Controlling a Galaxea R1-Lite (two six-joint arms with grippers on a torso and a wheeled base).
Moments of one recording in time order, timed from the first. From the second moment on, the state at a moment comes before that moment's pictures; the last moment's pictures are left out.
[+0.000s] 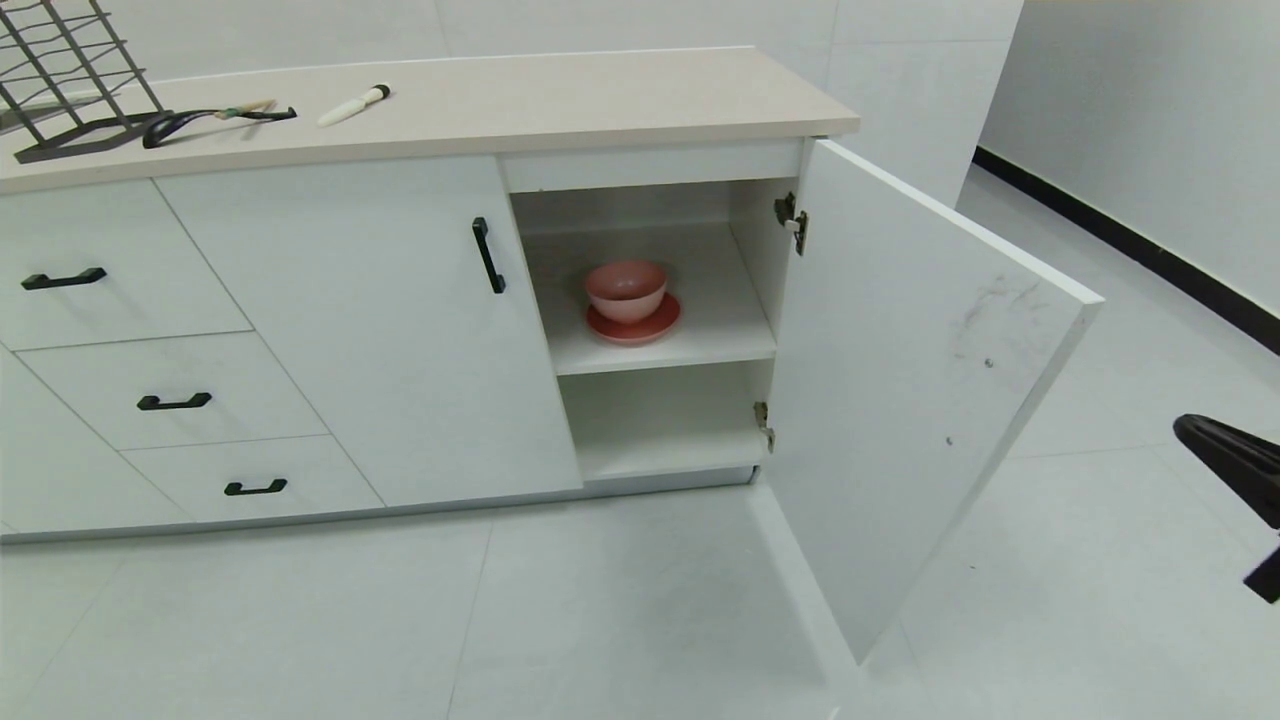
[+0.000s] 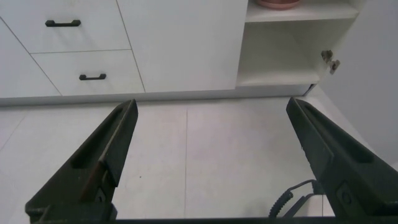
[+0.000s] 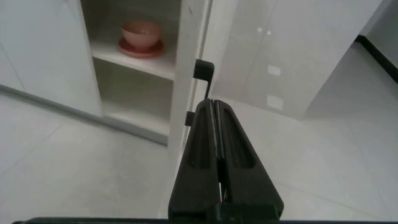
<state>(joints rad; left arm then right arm) 0.01 0.00 0.00 0.00 0.06 -0.01 0.00 1.22 -0.12 -1.26 0.35 -0.20</state>
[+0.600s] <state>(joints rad) 0.01 0.00 0.00 0.00 0.06 -0.01 -0.02 1.68 -0.50 -1.34 0.36 -0.20</state>
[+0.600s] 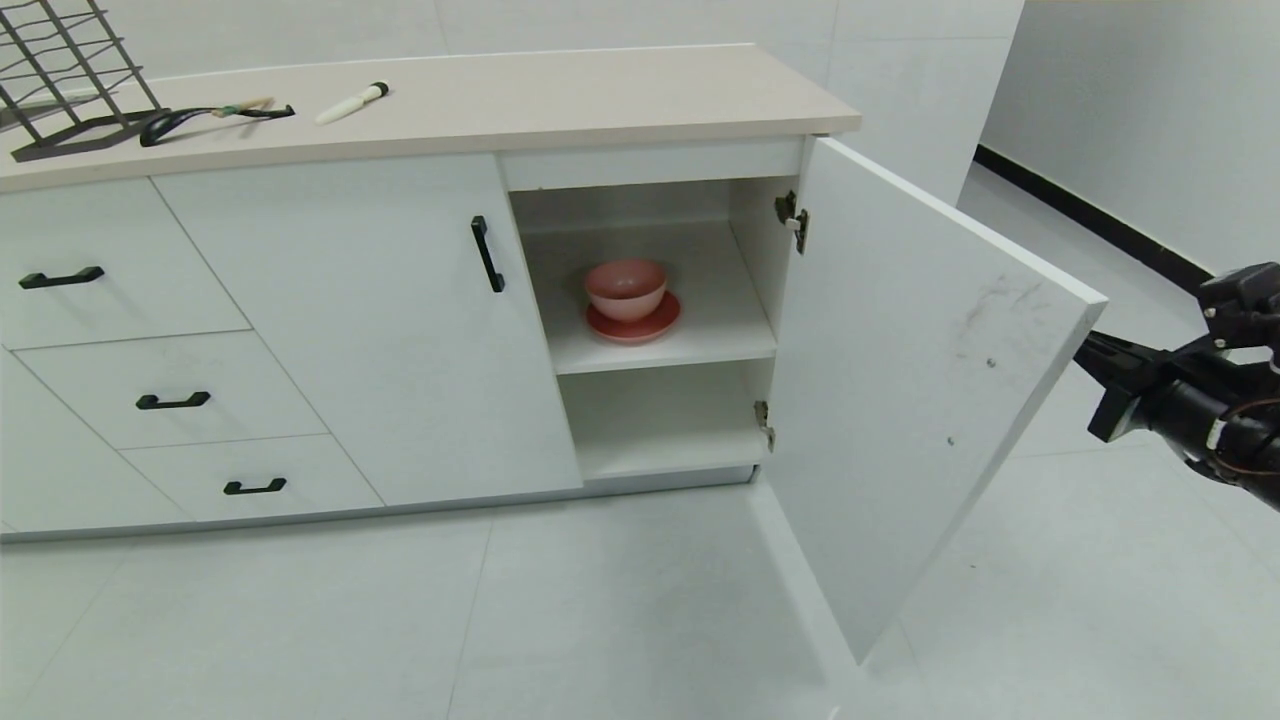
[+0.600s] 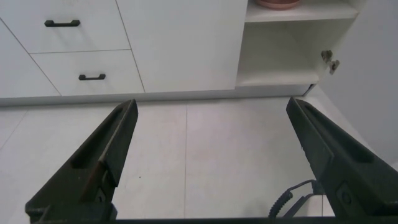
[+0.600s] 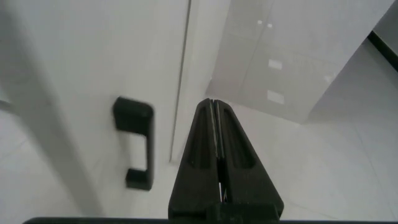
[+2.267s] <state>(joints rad) 0.01 0.00 0.00 0.00 0.06 -0.02 0.30 1.82 -0.61 -1.38 0.54 -0.28</state>
